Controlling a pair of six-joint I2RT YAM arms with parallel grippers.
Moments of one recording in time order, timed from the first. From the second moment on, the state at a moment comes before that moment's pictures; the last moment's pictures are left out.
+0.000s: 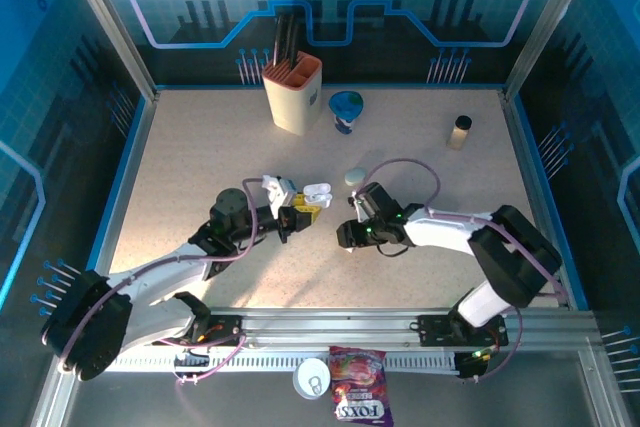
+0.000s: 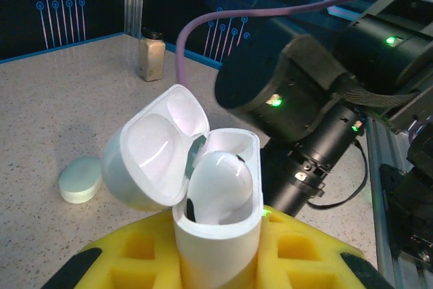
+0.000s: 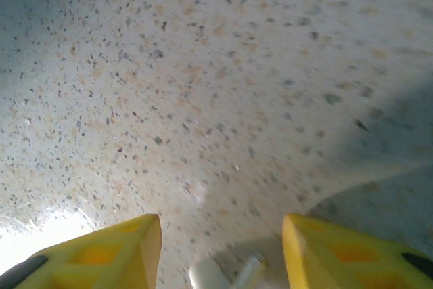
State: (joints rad) left arm -0.55 1.10 0.38 0.59 0.55 -0.14; right arm 0.70 1.58 0.72 -0.19 -0.22 0.53
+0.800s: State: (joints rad) left arm -0.56 1.05 0.36 0.55 0.53 -0.14; right arm 0.85 1.52 0.69 -0.26 -0.25 0.56
